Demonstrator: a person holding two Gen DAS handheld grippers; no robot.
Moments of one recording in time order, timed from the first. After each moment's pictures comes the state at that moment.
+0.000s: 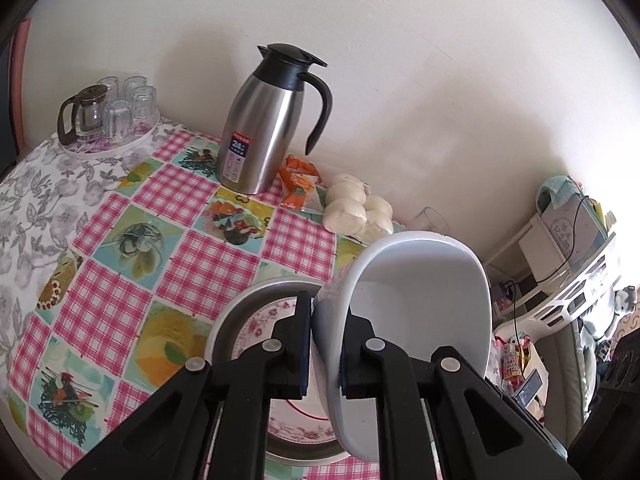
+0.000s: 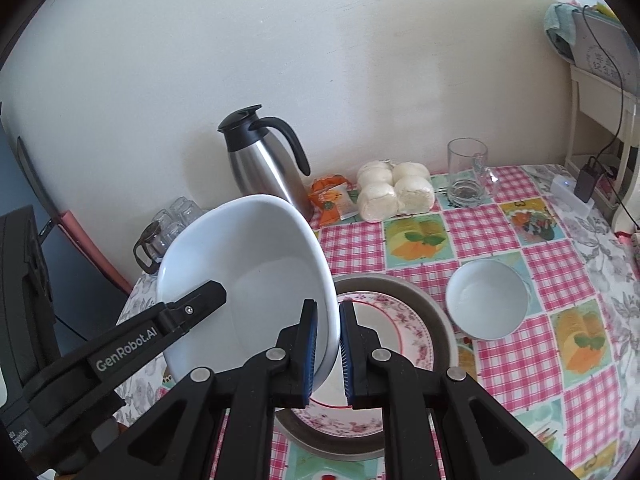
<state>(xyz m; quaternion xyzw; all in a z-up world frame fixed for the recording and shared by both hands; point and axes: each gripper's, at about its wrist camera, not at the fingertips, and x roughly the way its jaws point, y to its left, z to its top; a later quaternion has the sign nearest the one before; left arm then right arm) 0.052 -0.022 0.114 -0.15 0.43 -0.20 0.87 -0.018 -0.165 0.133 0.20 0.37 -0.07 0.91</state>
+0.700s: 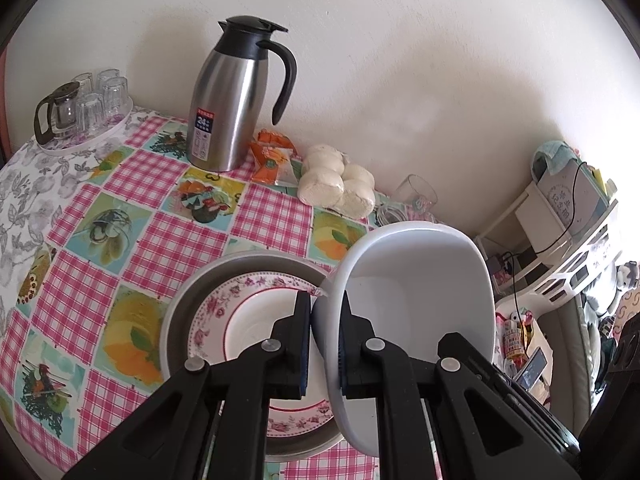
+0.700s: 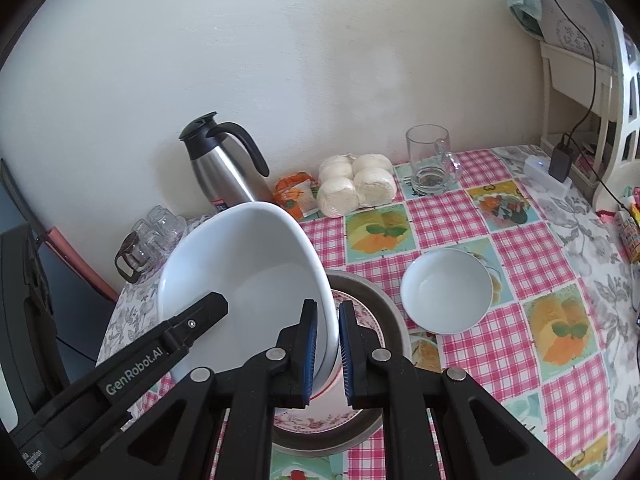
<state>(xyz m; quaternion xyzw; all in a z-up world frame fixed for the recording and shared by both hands) 0.045 -0.073 0.096 -0.12 0.45 -0.22 0.86 -0.033 -0.213 0.118 0.23 0.37 -0.10 0.89</state>
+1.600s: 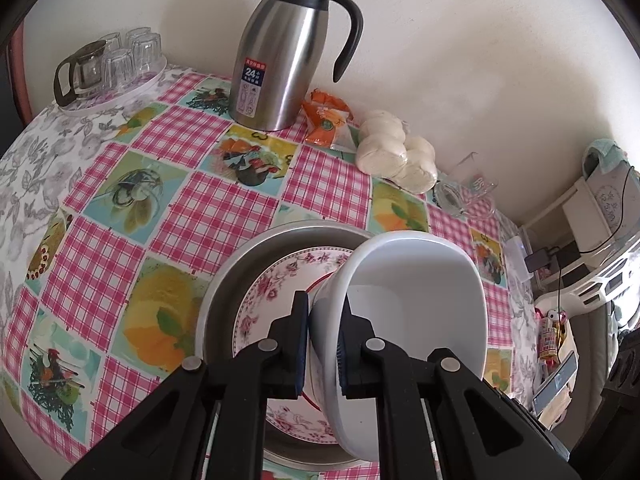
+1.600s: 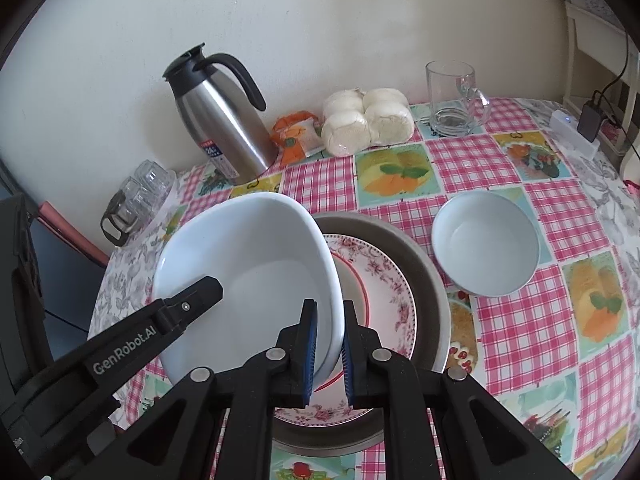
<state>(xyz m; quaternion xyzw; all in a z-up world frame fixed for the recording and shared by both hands) 0.074 -0.051 0.043 -0.11 0.51 -0.16 0.84 0.004 -0.191 0.057 0.23 0.45 -0.07 0.86</state>
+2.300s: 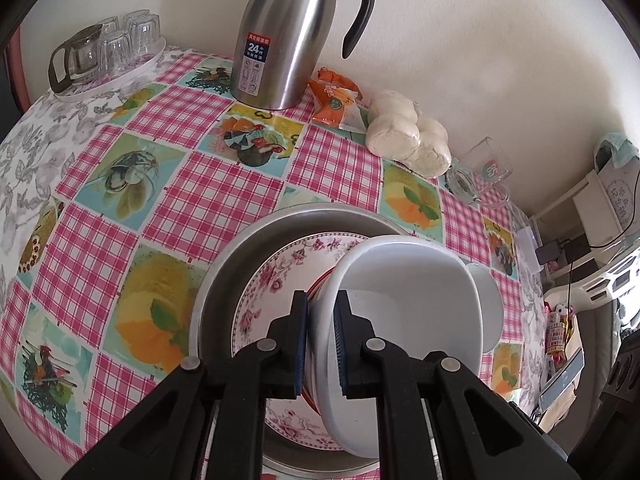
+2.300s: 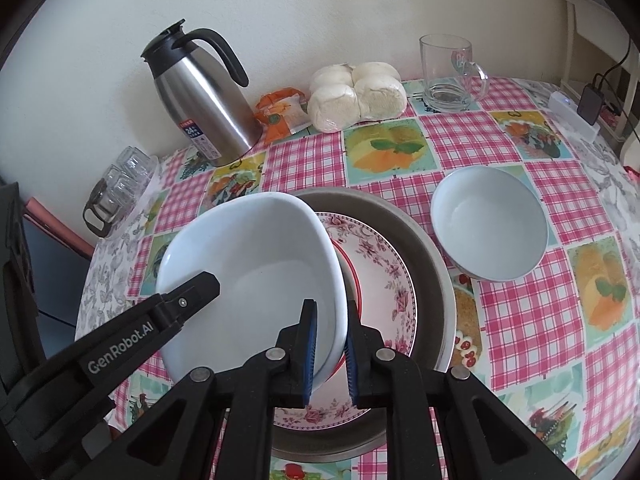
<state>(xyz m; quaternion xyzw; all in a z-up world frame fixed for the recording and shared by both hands) 0.083 -0.057 0.022 -0.10 0.54 -0.15 0.82 0.013 -0.188 0.032 0.23 0.48 -0.09 0.84</state>
